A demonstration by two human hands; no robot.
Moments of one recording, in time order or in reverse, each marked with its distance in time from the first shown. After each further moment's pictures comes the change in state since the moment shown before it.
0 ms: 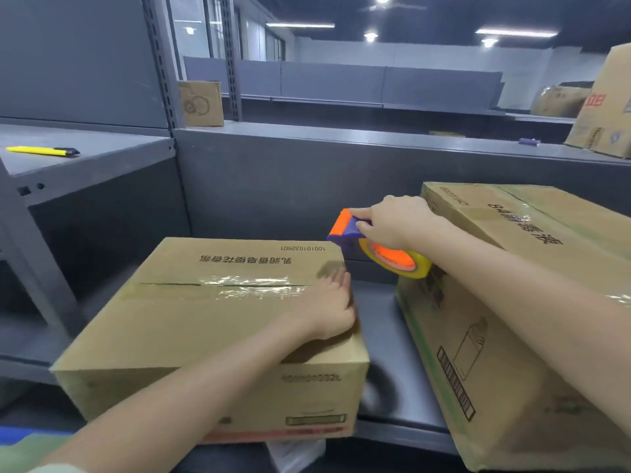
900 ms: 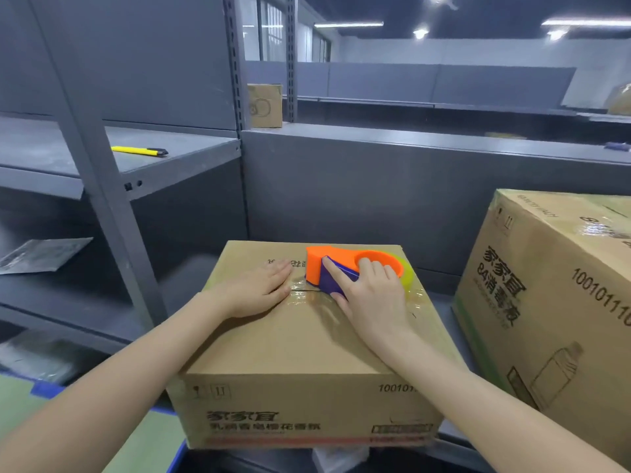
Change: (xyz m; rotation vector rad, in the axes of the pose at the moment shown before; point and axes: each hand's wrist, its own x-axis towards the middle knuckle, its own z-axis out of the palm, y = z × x) left_hand -0.093 -0.184 -0.033 -0.015 -0.094 -0.152; right_hand -0.035 -0.154 0.059 0.057 0.675 -0.035
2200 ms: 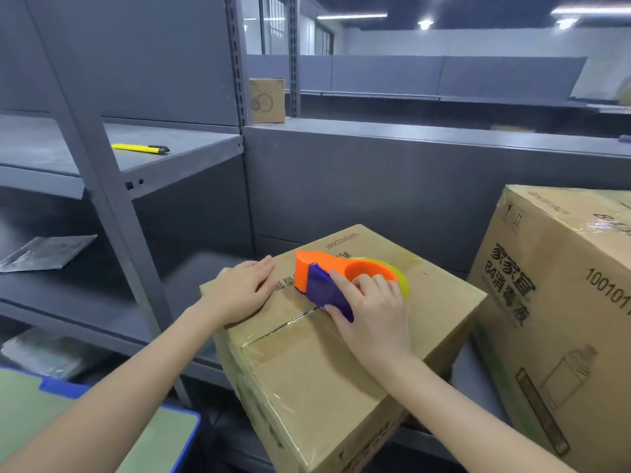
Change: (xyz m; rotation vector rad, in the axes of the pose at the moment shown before) left_hand -0.019 -0.001 0.001 0.058 0.207 -0.206; right_hand -0.022 -0.013 -0.012 0.434 -0.028 0.123
